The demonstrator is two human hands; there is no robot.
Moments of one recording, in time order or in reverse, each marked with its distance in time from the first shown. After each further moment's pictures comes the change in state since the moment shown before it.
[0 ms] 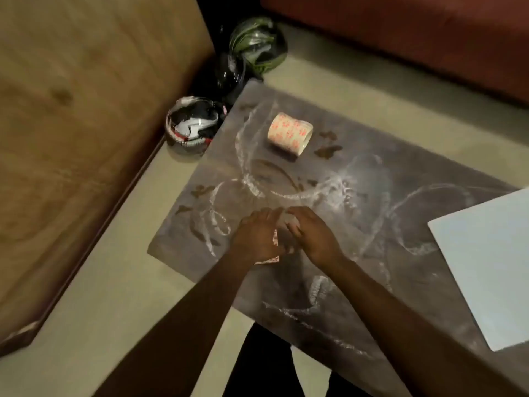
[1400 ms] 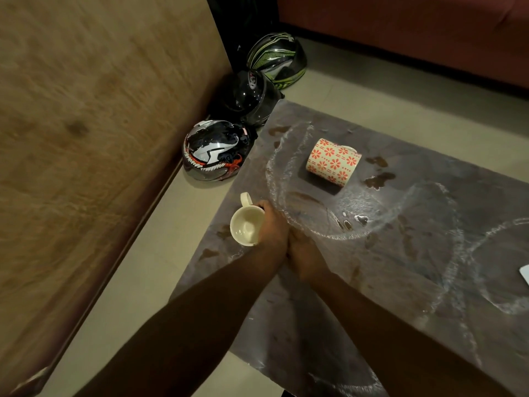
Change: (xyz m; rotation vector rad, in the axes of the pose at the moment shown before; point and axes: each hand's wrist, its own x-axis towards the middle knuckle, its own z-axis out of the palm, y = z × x) left_hand 0.116 -0.070 -0.028 1.277 -0.232 -0.021; right_hand 0.134 0.000 0.123 0.110 -0.047 0.100
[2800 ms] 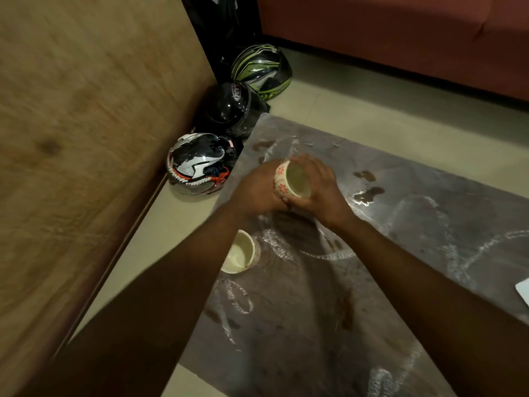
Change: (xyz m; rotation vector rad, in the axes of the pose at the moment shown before) left_hand 0.084 -0.088 -0.002 -1.576 0.509 0.108; right_hand 0.085 -0.009 -0.125 -0.102 0.274 -0.272
